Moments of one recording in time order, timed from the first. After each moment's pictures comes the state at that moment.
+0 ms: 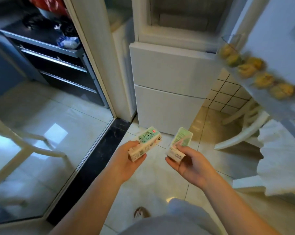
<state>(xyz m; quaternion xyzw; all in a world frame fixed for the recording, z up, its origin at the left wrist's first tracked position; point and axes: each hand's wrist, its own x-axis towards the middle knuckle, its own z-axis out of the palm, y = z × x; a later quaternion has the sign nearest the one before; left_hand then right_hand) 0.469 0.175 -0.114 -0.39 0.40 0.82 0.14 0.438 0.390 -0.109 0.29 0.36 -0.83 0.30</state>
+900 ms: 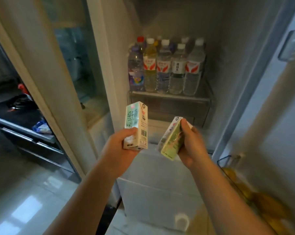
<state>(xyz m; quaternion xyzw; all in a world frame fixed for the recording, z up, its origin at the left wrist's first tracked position) 0.062 0.170 0.065 -0.14 0.48 0.87 0.04 -0.005 0.359 0.039 0.12 0.50 -0.86 0.06</state>
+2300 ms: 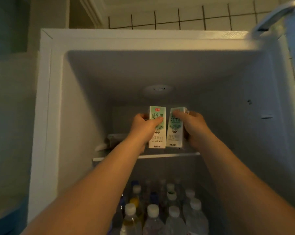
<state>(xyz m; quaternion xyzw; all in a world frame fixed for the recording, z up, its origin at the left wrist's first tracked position) -0.317 0.218 0.443 0.22 0.68 0.69 -0.14 -0.295 0.372 0.444 -0.08 0.64 -0.71 -0.29</state>
